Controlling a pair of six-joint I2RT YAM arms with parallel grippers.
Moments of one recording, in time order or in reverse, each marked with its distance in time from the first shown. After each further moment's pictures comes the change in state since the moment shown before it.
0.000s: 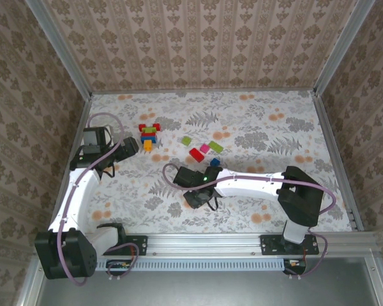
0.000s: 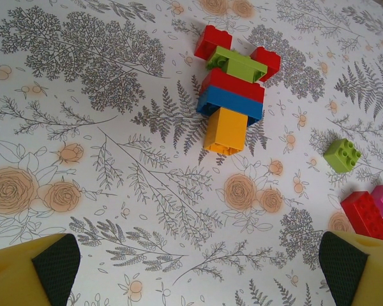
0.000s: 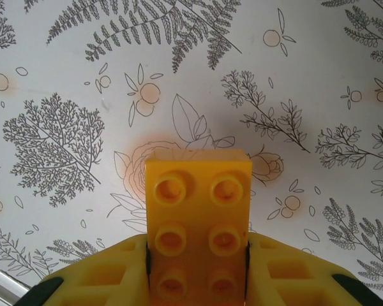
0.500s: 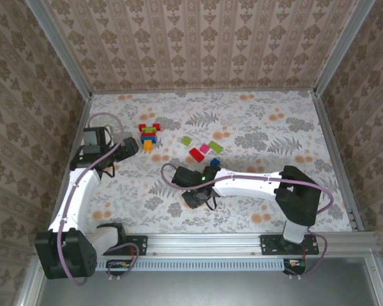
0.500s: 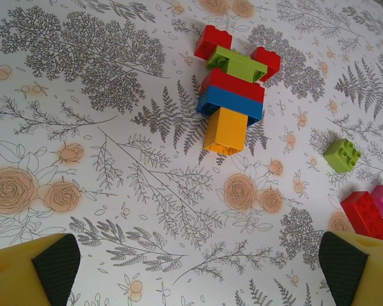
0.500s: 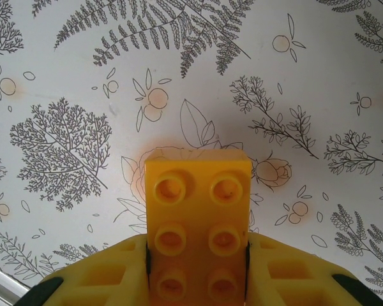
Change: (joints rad) left arm 0.000 0.000 0.000 0.000 0.000 0.000; right arm 0.004 0.018 0.017 -0.005 -0.007 0.000
